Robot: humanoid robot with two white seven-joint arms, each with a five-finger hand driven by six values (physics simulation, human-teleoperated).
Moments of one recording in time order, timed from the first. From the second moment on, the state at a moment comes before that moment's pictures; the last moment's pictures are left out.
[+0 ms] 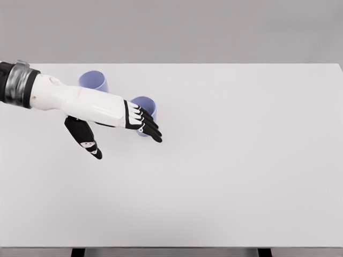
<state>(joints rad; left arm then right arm) -1.53 0.99 -1.62 -1.76 0.46 -0.61 -0.61 -0.03 0.00 -0.06 0.15 0.07 -0.15 0.17</state>
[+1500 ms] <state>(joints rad) -1.27 0.66 -1.35 -1.18 0.23 -0.61 -0.61 -0.02 0.00 -0.07 0.15 0.07 -0.15 0.17</state>
